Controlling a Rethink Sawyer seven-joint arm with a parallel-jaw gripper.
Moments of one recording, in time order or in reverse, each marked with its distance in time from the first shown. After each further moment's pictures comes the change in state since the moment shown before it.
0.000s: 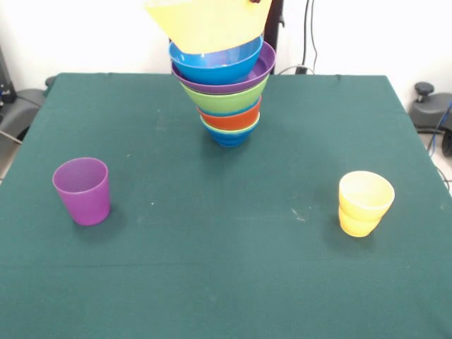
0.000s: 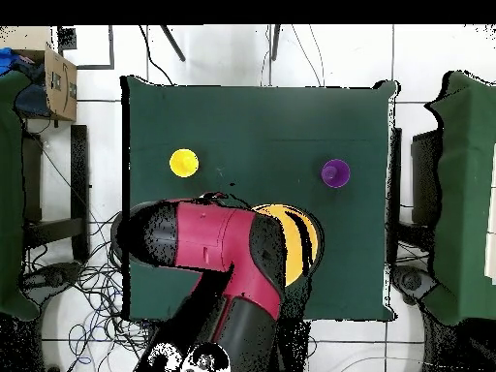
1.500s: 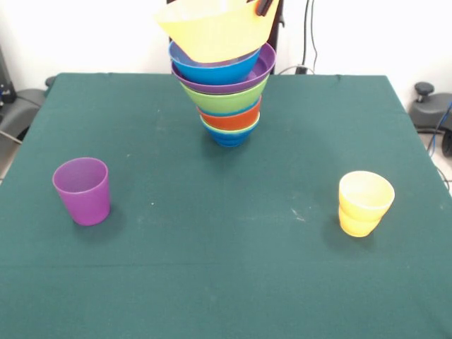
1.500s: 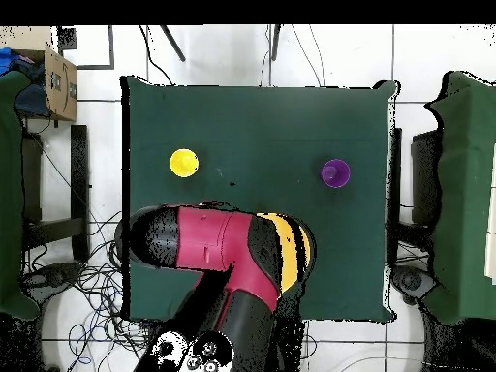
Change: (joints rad) arm -0.012 0.009 0.039 0.043 0.000 0.000 0.000
